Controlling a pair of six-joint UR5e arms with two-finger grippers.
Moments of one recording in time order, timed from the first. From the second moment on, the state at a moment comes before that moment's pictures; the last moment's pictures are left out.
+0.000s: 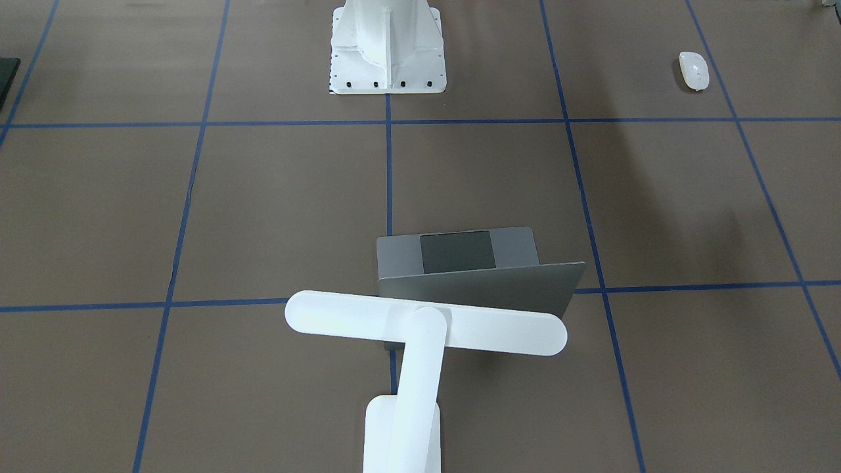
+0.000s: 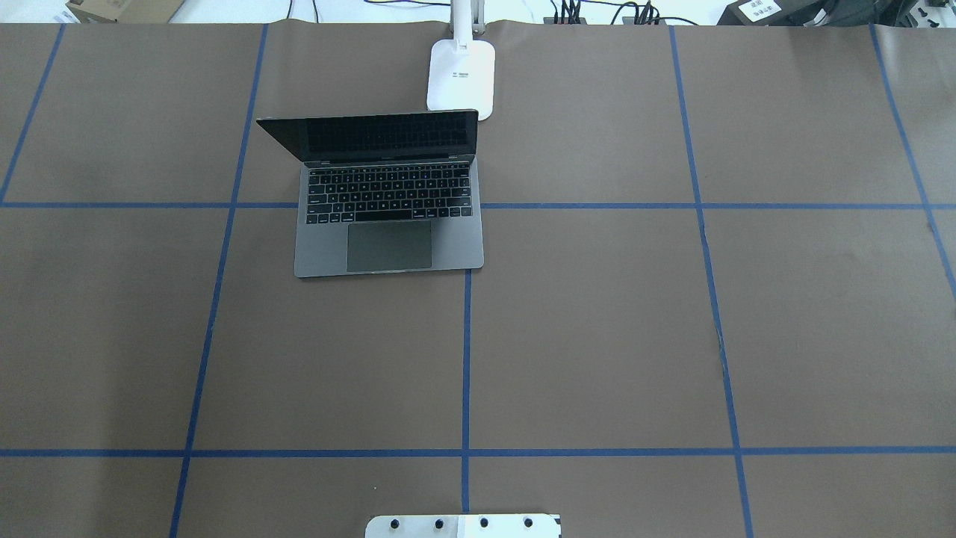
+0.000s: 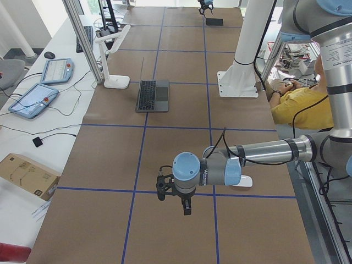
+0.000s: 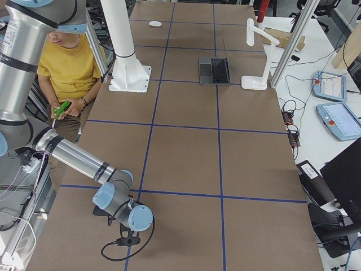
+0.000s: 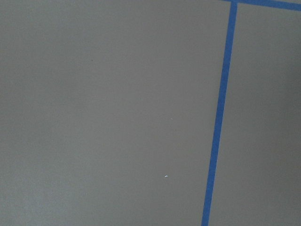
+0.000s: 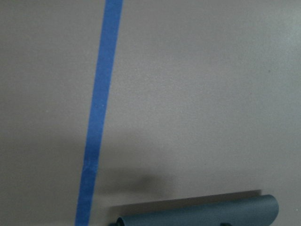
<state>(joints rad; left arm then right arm) -1.58 -1.27 -1.72 -1.72 -2.37 -0.11 1.48 -1.96 1.40 -1.67 2.49 0.99</state>
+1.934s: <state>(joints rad) -1.58 -1.27 -1.72 -1.72 -2.37 -0.11 1.41 -1.95 1.55 -1.67 2.52 0.97</state>
